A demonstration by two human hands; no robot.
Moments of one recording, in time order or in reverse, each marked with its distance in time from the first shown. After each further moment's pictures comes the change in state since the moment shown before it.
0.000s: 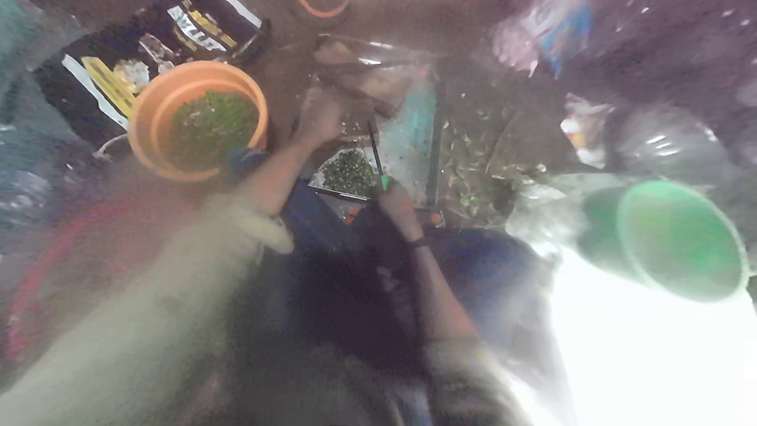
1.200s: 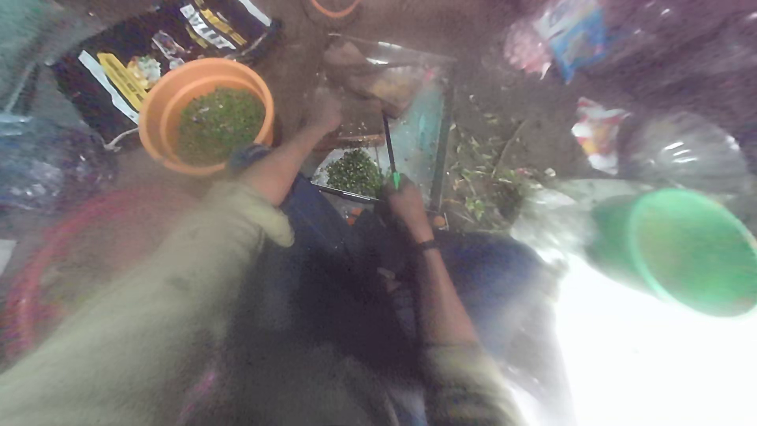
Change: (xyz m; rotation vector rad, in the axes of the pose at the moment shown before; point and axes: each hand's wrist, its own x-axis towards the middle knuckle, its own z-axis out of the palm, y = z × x) left_hand 0.004 0.006 -0.013 -0.137 0.008 -0.425; right_hand -0.001 -0.003 -0.016 0.056 0.015 0.007
